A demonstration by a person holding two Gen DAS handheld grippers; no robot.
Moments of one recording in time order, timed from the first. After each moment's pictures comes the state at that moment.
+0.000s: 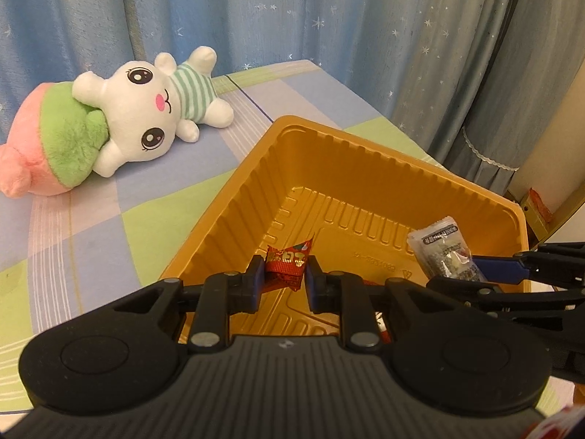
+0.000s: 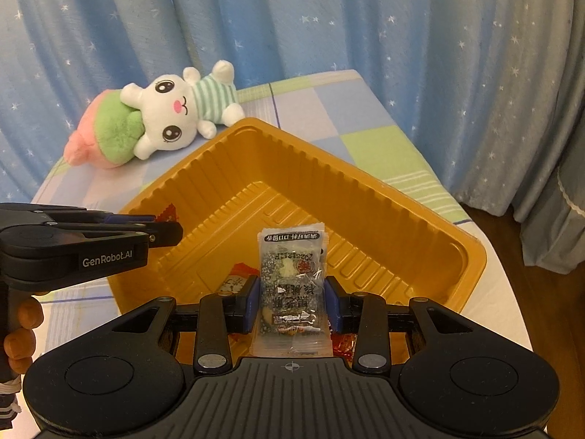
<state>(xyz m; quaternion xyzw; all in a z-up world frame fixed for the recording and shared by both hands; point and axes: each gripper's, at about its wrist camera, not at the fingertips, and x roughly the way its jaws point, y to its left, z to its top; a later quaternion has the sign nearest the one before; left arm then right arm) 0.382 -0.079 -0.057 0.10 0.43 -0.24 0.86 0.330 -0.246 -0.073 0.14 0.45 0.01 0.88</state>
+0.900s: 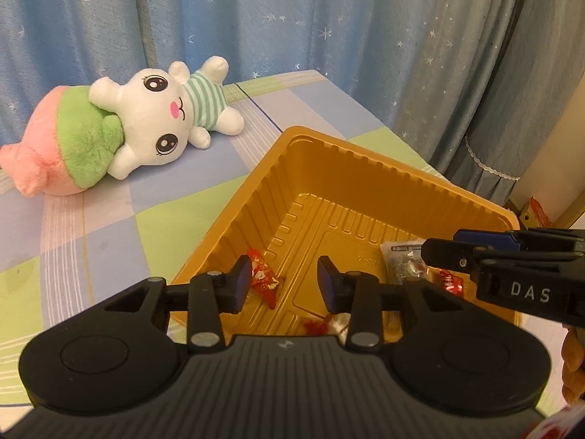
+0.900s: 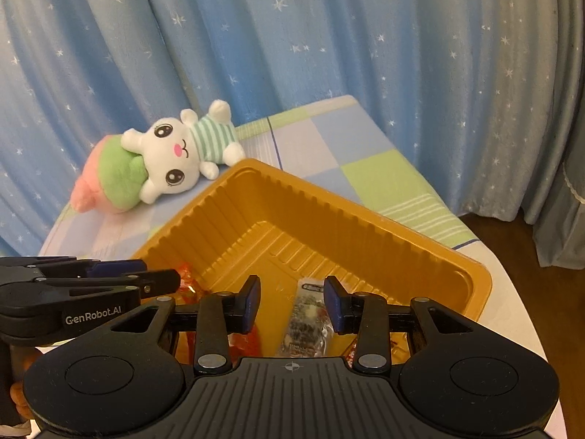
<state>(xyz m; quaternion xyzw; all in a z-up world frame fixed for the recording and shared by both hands) 0.372 -0.068 -0.041 0.09 0.42 -0.23 0.87 0.336 -0.257 -0.060 0.18 0.41 0.01 0.89</state>
